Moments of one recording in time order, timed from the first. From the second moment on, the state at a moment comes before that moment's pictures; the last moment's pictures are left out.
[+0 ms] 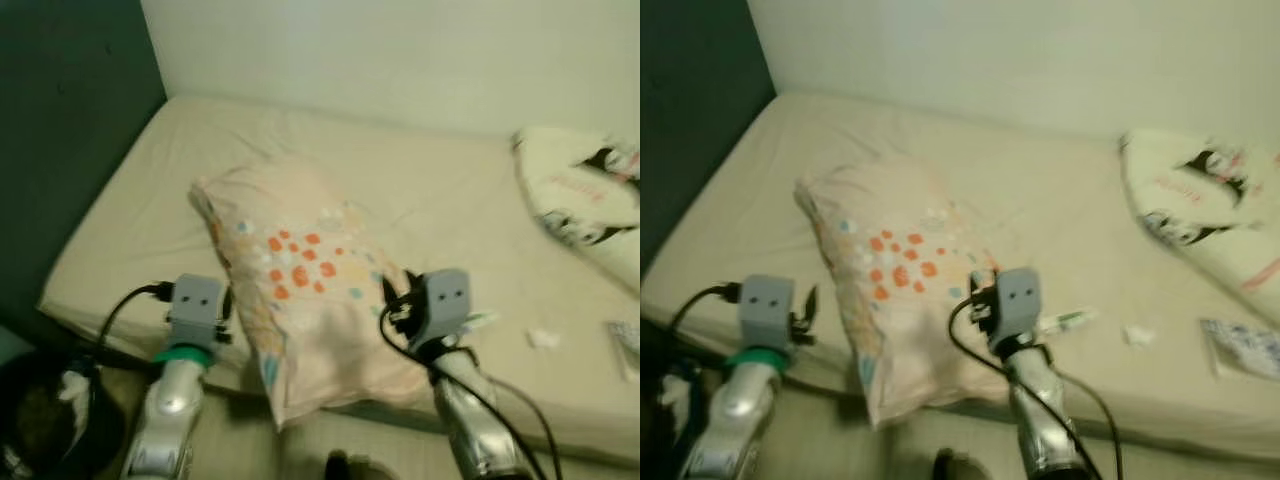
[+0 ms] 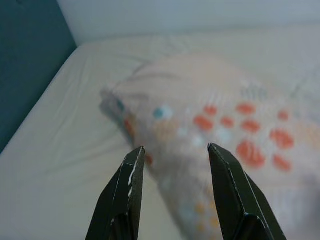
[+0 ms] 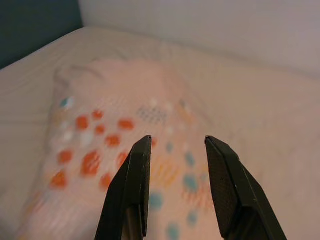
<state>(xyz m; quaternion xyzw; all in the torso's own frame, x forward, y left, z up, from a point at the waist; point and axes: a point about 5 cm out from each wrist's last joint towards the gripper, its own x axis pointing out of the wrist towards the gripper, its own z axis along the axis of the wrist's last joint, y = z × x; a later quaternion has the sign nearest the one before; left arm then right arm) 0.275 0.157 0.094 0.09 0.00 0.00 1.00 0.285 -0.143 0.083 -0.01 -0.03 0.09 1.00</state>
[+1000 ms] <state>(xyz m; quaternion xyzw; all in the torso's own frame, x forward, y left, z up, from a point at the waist) 0.267 0.148 0.074 0.09 0.05 -0.06 0.99 0.285 -0.140 0.085 0.00 -0.04 0.09 0.99</state>
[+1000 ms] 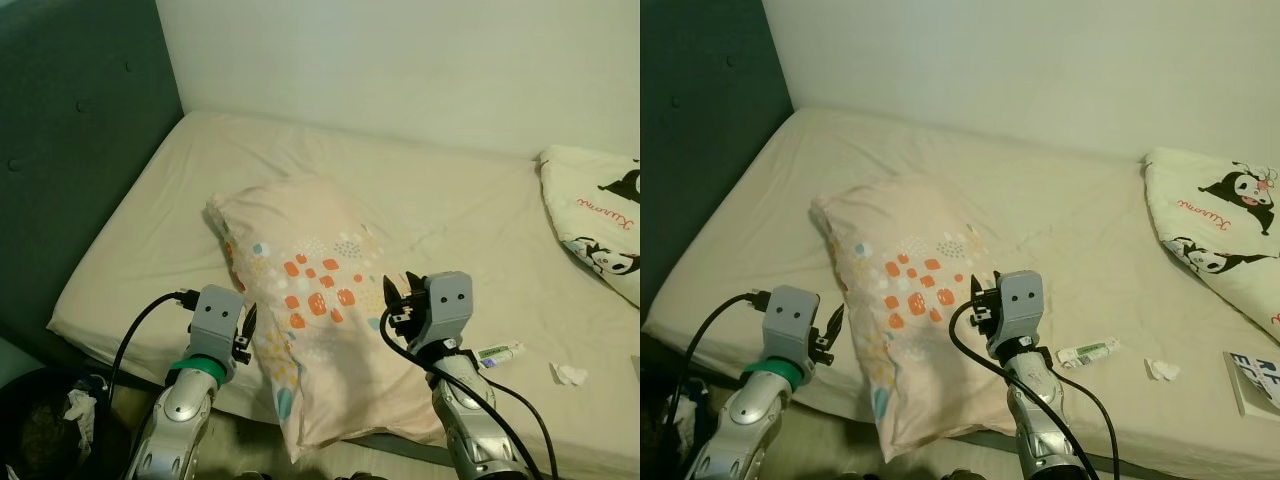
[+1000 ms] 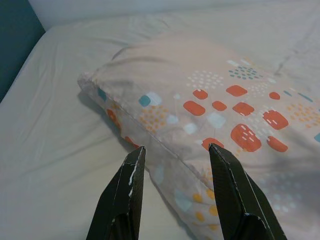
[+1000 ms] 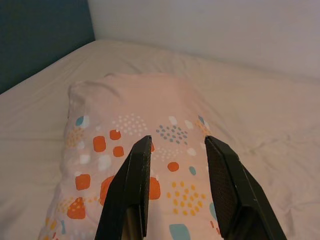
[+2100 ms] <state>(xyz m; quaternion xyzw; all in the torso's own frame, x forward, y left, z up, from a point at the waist) 0.289 0.137 0.071 -0.08 0.15 -0.06 0.98 0.286 -0.141 0.083 0.00 -0.03 0.09 1.00</state>
